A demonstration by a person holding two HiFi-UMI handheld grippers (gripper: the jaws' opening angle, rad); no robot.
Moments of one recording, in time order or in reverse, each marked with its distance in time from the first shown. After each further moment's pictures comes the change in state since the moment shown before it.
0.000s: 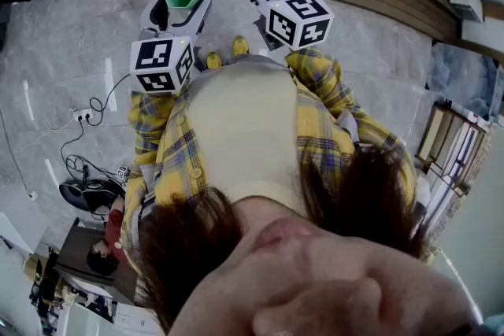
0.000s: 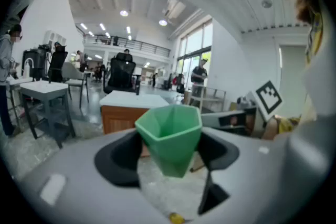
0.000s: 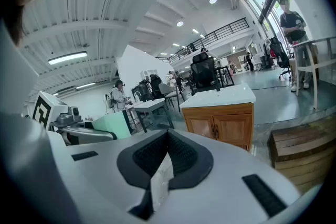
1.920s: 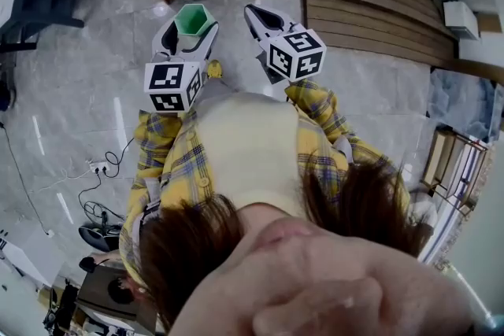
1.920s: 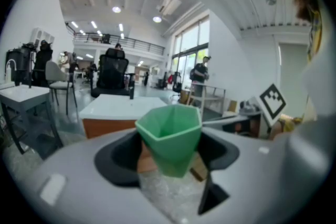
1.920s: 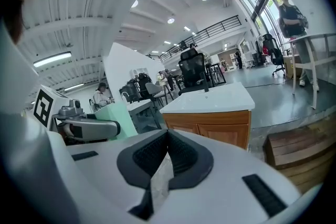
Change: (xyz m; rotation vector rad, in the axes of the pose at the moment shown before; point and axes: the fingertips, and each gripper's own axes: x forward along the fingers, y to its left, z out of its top) left arm 0.171 0.065 0.067 0.046 0.021 -0.073; right arm 0.103 -0.131 0.051 0.050 0.027 -0.086
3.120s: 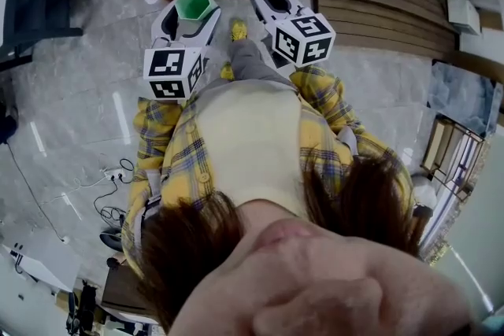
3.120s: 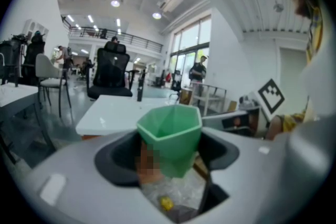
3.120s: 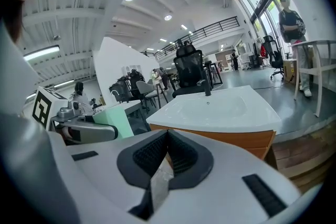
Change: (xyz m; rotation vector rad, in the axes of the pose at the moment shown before) left arm 0.083 0.136 0.036 -0.003 0.021 -0.066; right arm 0.144 -0.029 0.065 -0.008 0.016 -0.075
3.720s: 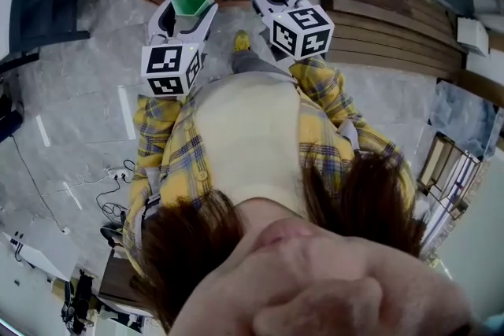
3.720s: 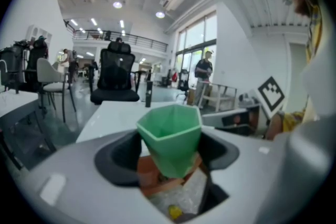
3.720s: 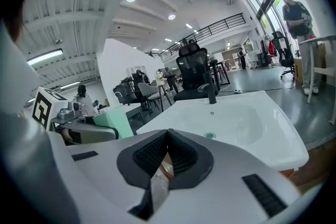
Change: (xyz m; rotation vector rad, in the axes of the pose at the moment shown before) left arm 0.072 0.056 0.043 0.003 0.009 0.079; right arm 0.081 -0.049 0.057 -0.015 0.001 0.079
